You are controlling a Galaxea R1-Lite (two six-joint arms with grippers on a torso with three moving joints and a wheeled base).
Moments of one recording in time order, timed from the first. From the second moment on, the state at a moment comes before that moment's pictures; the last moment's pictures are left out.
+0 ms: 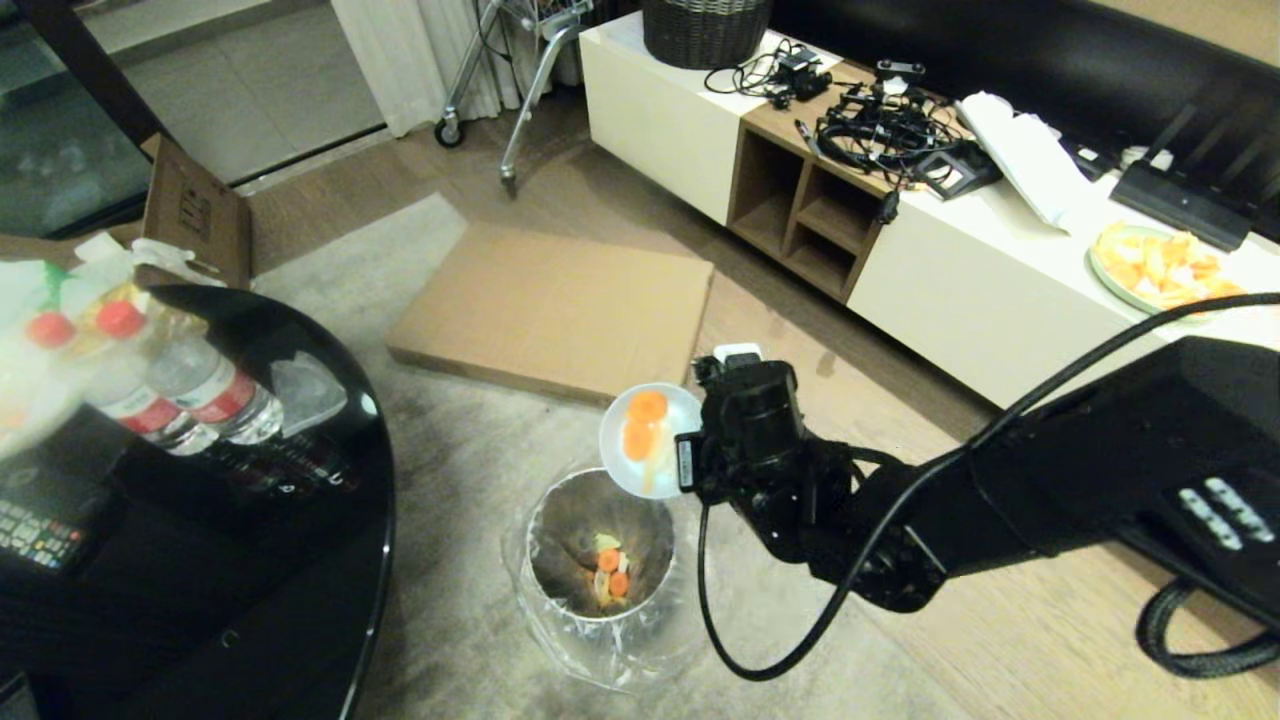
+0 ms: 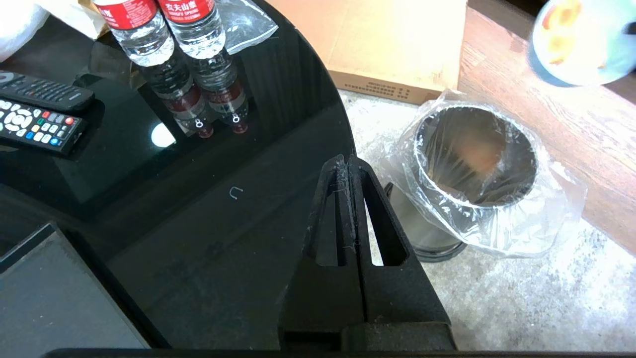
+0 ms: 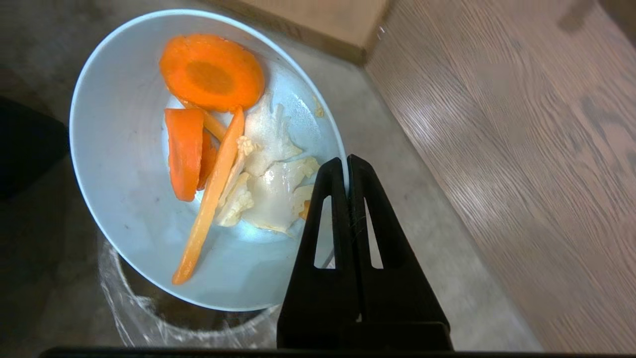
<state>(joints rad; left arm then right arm) 0.00 0.00 0.00 -0.01 0.01 -0.01 0.79 2.14 -1.18 -0.61 -0.52 0.21</state>
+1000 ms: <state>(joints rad) 0.00 0.00 0.00 -0.01 0.01 -0.01 0.83 2.35 -1.11 -1.24 -0.51 -0.01</state>
